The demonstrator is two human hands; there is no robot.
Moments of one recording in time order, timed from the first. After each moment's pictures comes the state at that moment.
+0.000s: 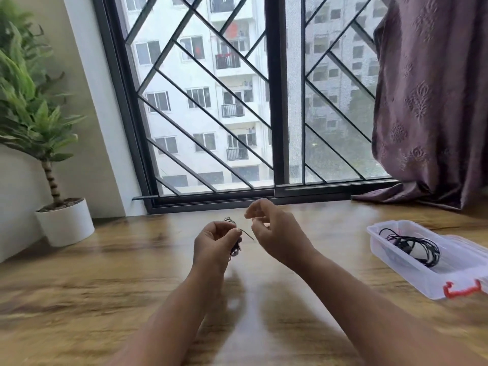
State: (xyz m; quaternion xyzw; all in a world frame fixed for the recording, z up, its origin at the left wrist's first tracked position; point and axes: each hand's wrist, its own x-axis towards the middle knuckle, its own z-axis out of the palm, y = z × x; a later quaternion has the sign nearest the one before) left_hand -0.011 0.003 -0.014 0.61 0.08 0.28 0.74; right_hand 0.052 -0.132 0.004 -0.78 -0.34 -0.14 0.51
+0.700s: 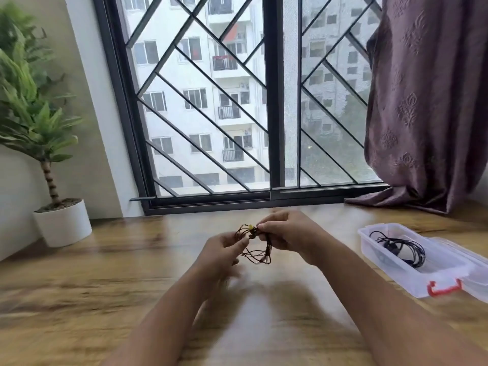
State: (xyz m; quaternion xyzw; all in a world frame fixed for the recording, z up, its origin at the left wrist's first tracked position) left_hand -0.016 0.009 -0.015 0.78 0.06 0.12 0.62; right_hand 0.068 -0.168 0.015 -0.72 -0.22 0.15 0.65
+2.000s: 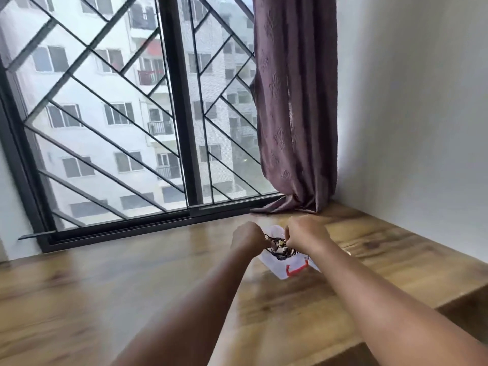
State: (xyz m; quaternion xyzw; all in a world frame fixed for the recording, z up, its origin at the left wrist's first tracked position) left_hand 0.064 -0.247 0.029 0.96 -0.04 0.07 0.27; right_hand 0.048 -0.398 0.037 -0.98 -0.01 -0.15 0.09
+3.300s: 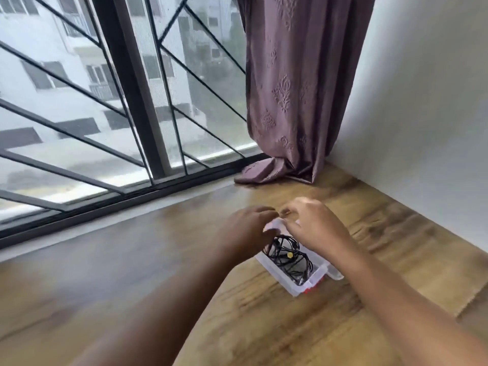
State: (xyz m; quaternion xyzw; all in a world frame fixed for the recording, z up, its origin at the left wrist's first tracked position) left_hand 0.128 -0.213 0.055 0.91 -0.37 0.09 0.18; right_hand 0.088 -0.391 0.065 -0.97 -0.03 -0.12 0.19
